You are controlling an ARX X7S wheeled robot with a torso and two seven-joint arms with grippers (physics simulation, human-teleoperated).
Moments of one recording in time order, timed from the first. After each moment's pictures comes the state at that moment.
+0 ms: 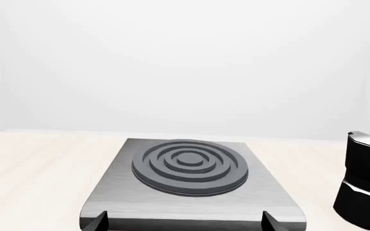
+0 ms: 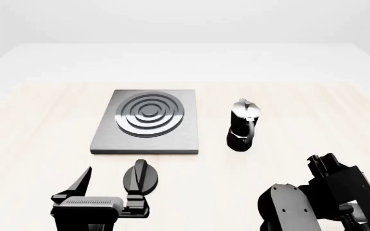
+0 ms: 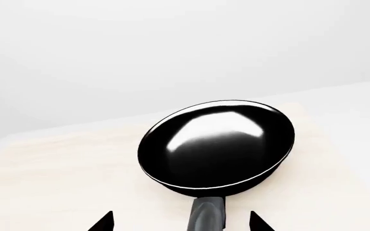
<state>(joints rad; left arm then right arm) 0.11 -0.26 0.22 0.37 -0.25 -0.06 -0.27 0.37 0.07 -0.02 0.03 0.21 0.13 1.48</state>
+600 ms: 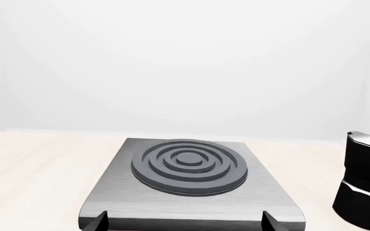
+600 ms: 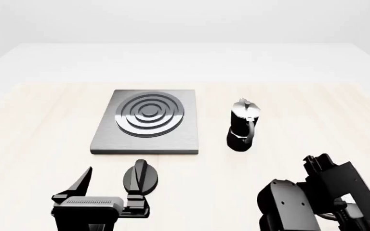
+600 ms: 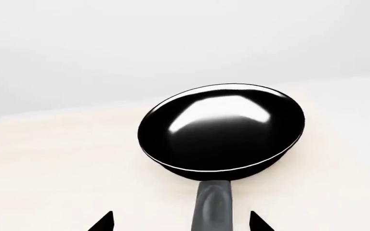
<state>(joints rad) 0.11 -0.27 0.23 0.37 -0.26 -0.06 -0.28 0.43 0.07 -0.01 0.17 0.26 0.10 1.45</state>
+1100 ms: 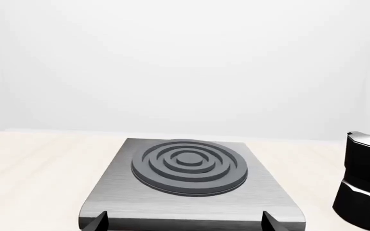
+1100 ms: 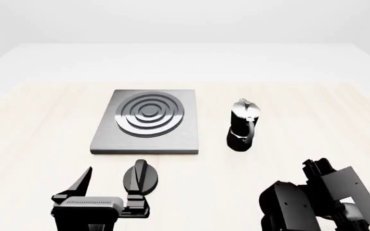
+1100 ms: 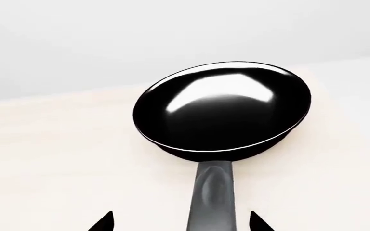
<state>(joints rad) 0.11 -0.28 0.24 0.36 -0.27 -0.05 -0.29 0.43 0.07 0.02 0.25 0.32 0.04 1.42</state>
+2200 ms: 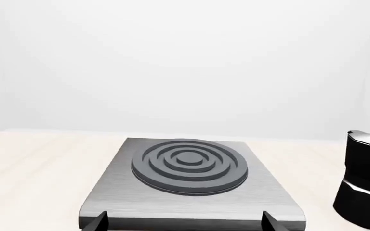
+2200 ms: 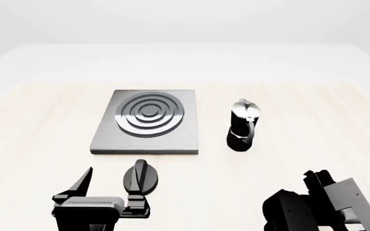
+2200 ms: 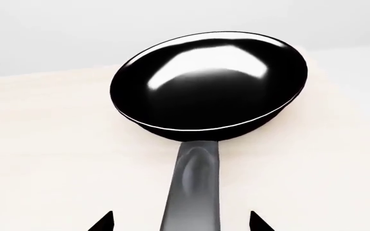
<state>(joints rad) 0.10 -0.29 0.26 0.36 -0.27 -0.04 -0.31 0.41 0.09 0.03 0.37 0.38 -0.04 1.39</state>
